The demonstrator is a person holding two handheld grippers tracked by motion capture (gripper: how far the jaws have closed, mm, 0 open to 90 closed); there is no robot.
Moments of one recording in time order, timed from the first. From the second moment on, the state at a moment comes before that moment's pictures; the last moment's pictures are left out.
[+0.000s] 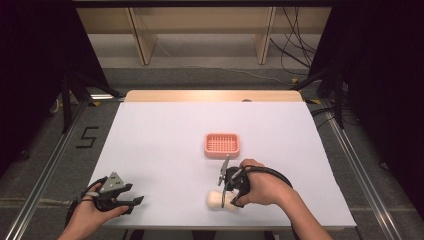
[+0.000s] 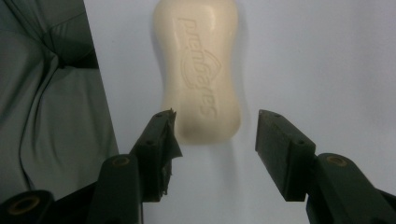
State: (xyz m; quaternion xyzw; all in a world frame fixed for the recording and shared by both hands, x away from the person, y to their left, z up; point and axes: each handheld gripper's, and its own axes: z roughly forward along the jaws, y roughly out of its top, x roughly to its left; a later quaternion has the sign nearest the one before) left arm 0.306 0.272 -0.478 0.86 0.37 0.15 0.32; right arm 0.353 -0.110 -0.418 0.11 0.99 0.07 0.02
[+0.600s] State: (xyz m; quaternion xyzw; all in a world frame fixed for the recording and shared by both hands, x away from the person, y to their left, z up) left arm 0.305 0.269 -0.480 0.85 0.38 0.16 0.34; right arm 0.359 -0.080 -0.434 0.08 1.00 0.04 0.00
